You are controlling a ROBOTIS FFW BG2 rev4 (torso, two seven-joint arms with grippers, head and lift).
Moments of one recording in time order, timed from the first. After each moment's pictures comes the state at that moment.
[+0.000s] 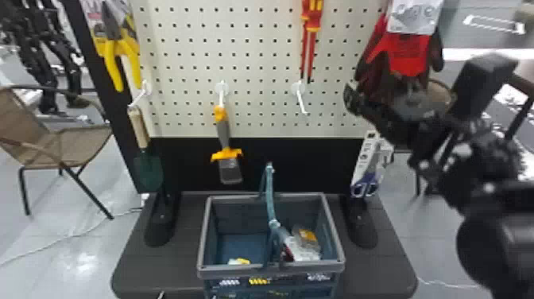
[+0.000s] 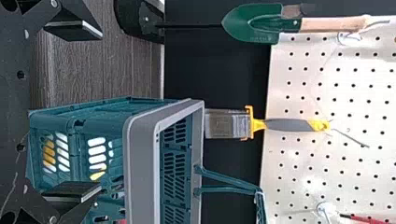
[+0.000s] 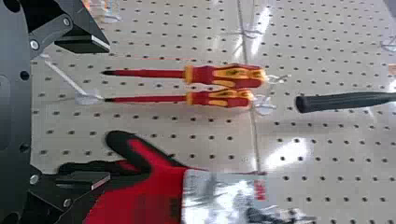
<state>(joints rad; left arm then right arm) 0.40 0.04 -0.13 -1.53 0.05 -0.34 0.02 -0.21 -0.10 0.01 -2.01 -0.17 0.40 0.39</state>
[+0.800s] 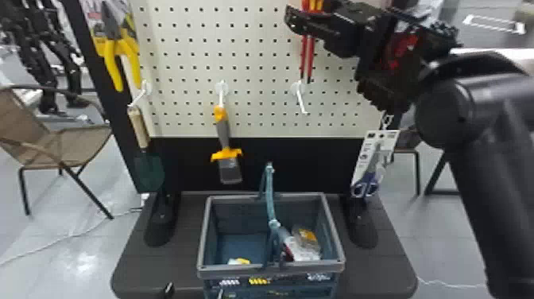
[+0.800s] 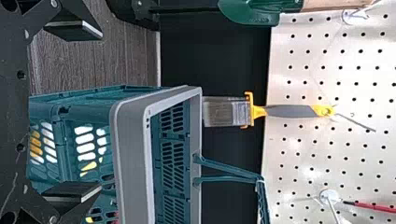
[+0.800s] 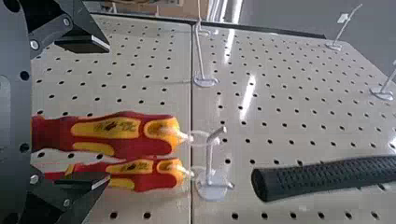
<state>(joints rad) 0.36 0.06 -0.16 -1.52 0.05 -0.31 0.02 -0.71 -0.13 0.20 -1.64 -0.36 0.49 0.48</state>
